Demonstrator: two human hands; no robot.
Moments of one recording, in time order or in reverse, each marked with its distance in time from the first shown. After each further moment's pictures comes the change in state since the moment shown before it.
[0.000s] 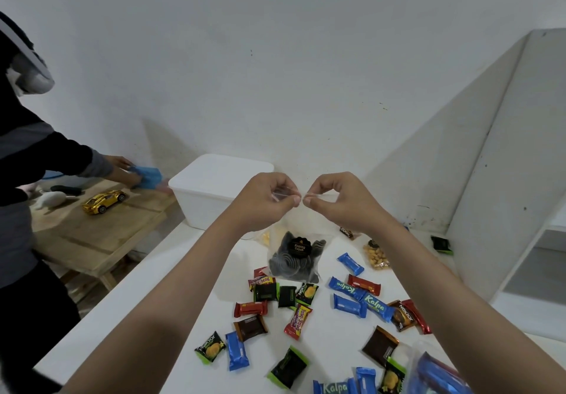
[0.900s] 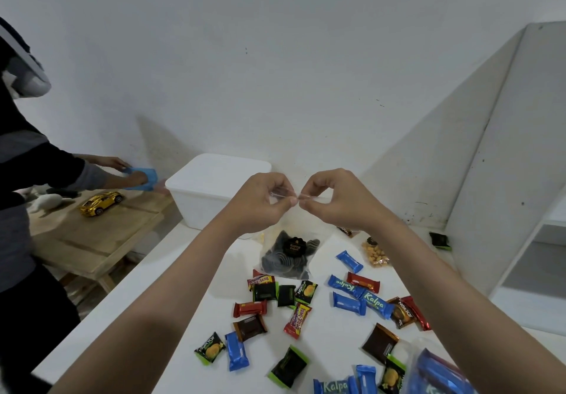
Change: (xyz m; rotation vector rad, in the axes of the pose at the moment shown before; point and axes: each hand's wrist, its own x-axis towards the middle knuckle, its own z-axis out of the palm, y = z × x) left_hand 0.001 -0.001 -0.002 0.059 -0.016 0.056; right_hand 0.001 -0.009 -0.006 -0.103 -0.028 -0.066
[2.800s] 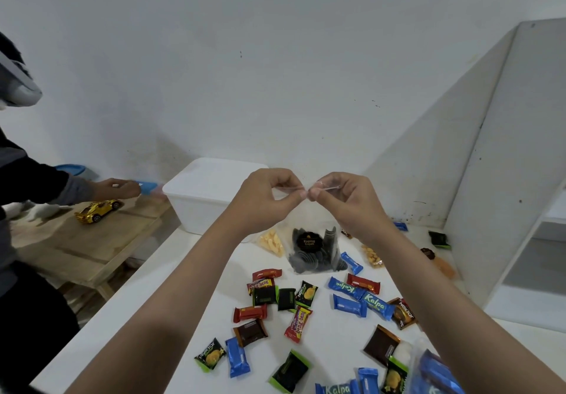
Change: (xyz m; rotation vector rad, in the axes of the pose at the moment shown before) left_hand 0.000 0.027 0.002 0.048 0.060 0.037; right_hand -0.018 0.009 0.007 0.553 0.223 0.131
